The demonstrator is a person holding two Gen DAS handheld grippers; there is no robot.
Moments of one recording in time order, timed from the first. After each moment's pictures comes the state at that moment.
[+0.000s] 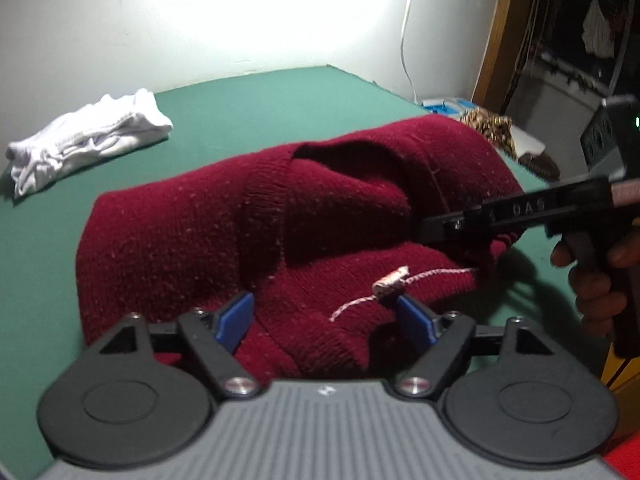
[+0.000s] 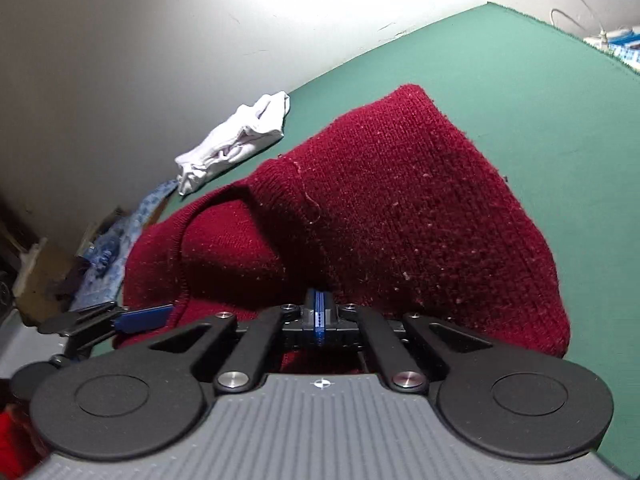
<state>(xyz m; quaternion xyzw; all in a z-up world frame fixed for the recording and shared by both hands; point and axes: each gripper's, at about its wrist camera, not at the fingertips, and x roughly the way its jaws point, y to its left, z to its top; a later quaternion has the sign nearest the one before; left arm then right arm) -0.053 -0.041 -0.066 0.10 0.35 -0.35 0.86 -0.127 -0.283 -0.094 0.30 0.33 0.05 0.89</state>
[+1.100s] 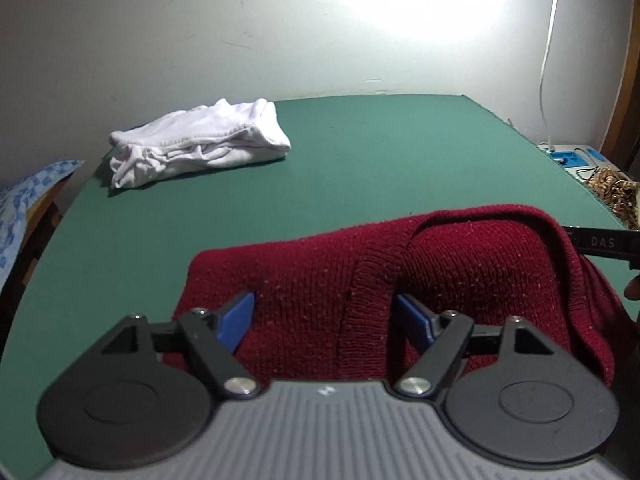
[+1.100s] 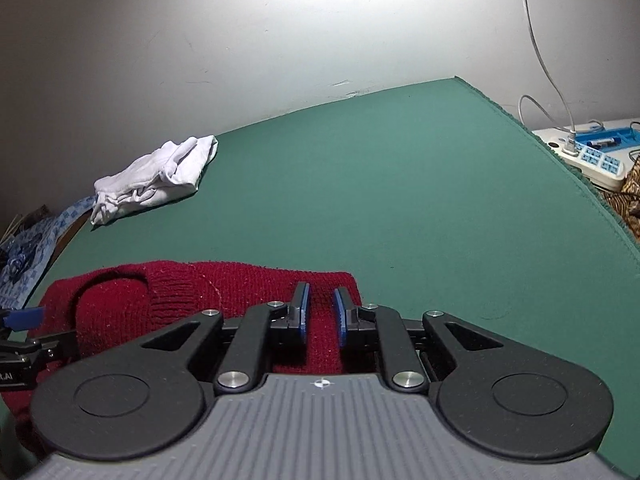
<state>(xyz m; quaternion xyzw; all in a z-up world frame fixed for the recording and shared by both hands) -0.012 -0.061 -0.046 0.07 0.35 -0.13 0.92 -0.077 -0.337 -0.085 0.16 0.30 -0.03 0.94</state>
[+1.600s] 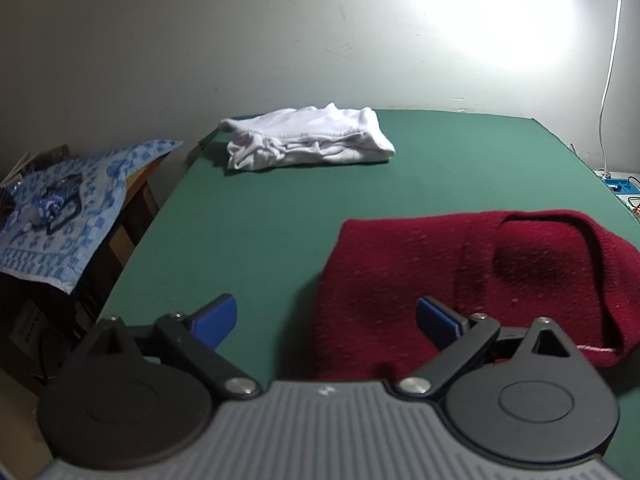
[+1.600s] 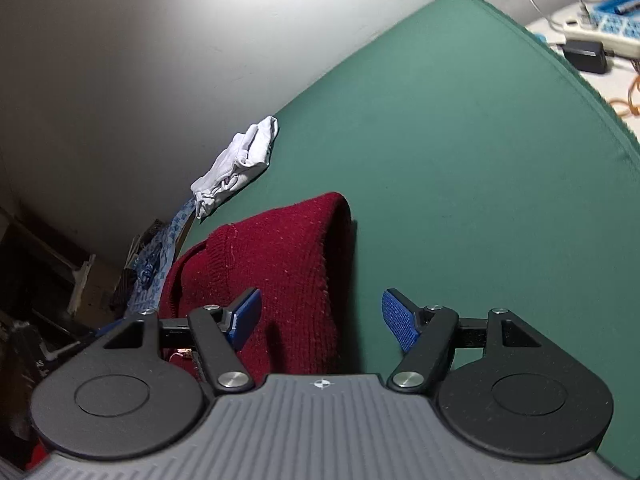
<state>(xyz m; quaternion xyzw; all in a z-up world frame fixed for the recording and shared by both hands) -0.058 0.020 -0.034 0.04 0.34 -0.05 0.94 -0.142 -0.429 -0.097 0.37 0.35 0.13 0.85</state>
